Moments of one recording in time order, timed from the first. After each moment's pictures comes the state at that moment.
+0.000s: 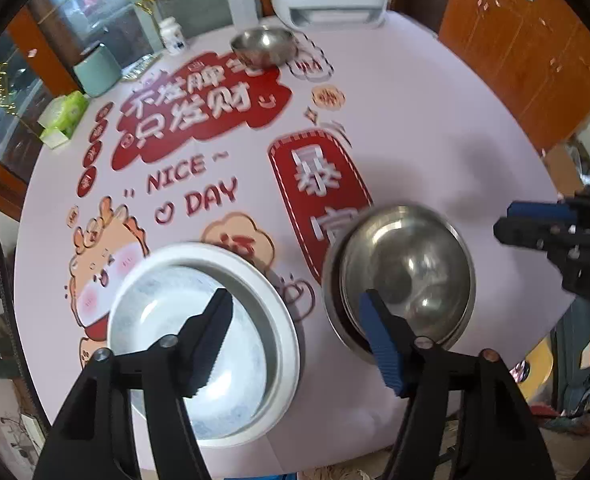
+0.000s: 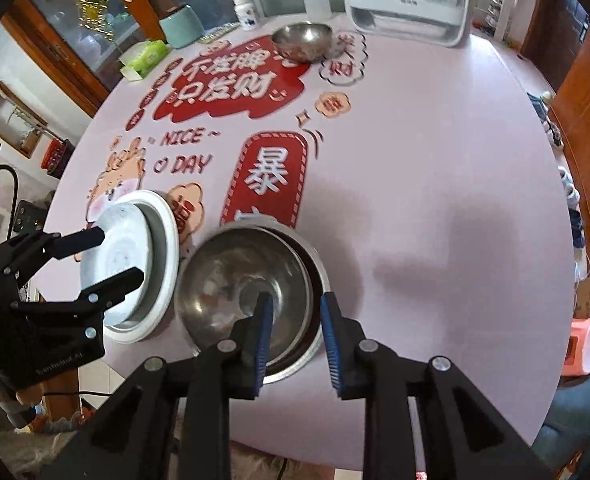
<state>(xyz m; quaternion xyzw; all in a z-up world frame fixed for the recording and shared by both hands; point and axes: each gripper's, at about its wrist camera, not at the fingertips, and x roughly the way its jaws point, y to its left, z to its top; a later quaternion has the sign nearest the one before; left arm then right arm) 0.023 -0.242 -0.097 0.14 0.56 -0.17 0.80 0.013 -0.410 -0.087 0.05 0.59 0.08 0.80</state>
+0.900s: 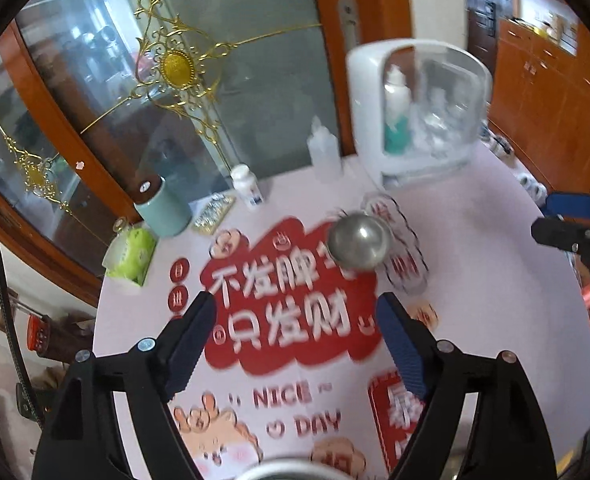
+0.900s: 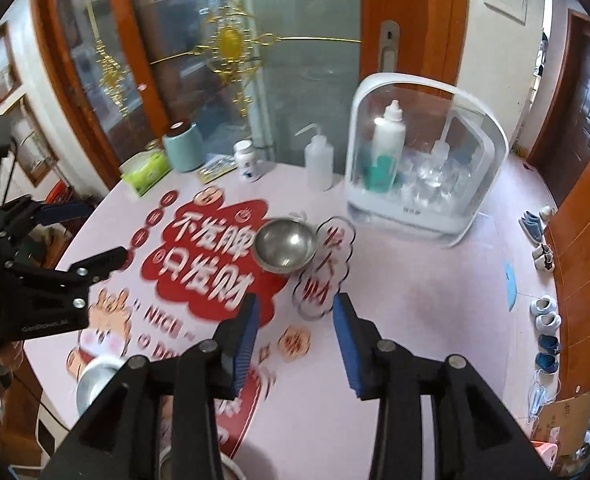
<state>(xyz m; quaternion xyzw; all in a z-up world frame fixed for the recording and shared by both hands) 0.277 -0.276 0.037 0.16 0.45 -0.09 0.87 0.250 -0.454 0.036 -0.02 0.47 0.10 0.88</state>
